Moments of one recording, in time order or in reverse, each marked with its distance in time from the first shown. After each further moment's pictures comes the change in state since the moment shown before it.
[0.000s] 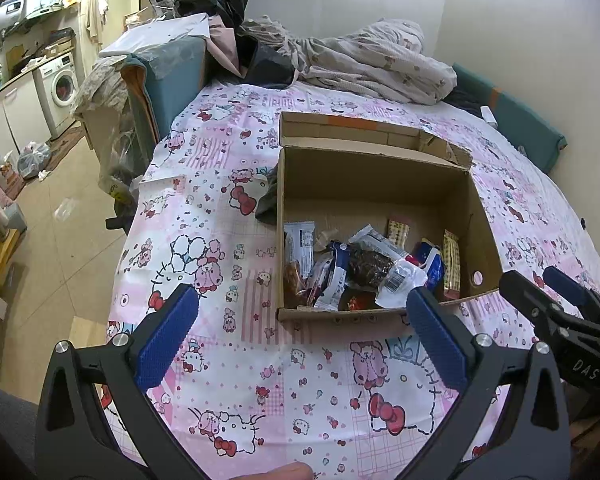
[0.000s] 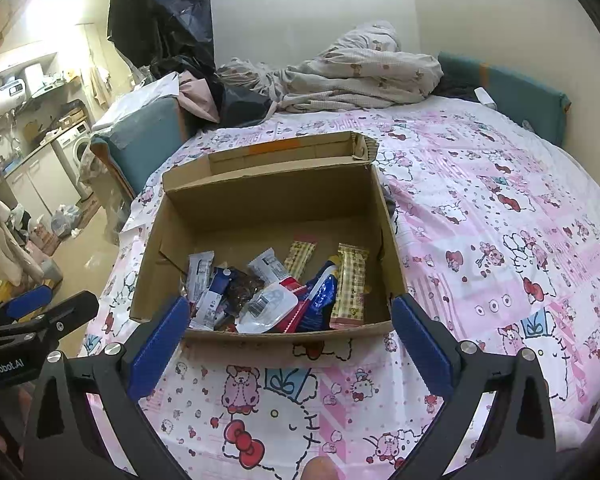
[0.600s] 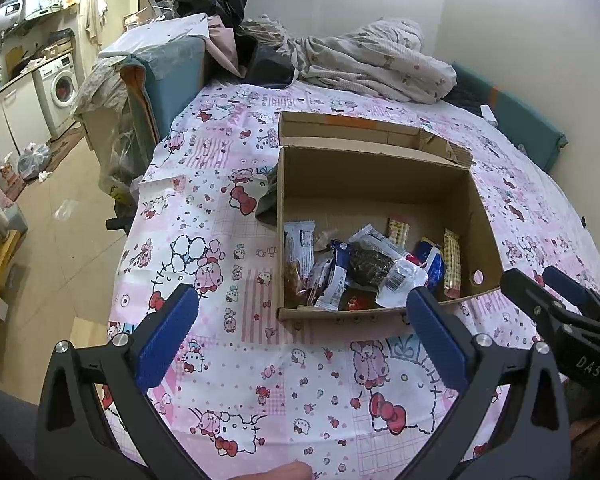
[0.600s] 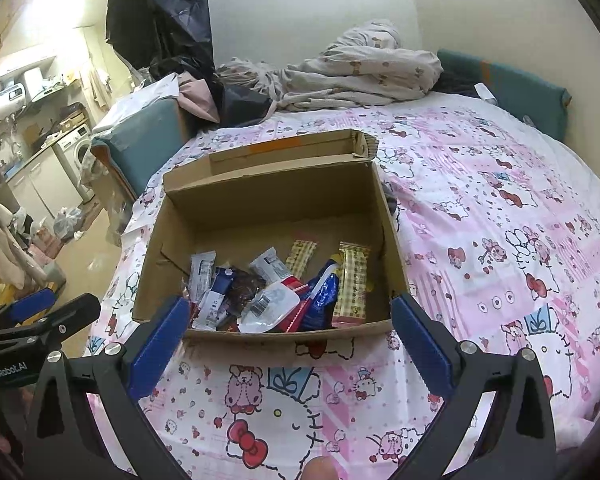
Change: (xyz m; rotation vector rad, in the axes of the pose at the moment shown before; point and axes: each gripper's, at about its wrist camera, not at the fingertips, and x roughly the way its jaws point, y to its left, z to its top) left arm 0.001 0.000 0.000 0.005 0.004 0.000; right arm 0.001 0.000 -0.002 0.013 0.002 0.009
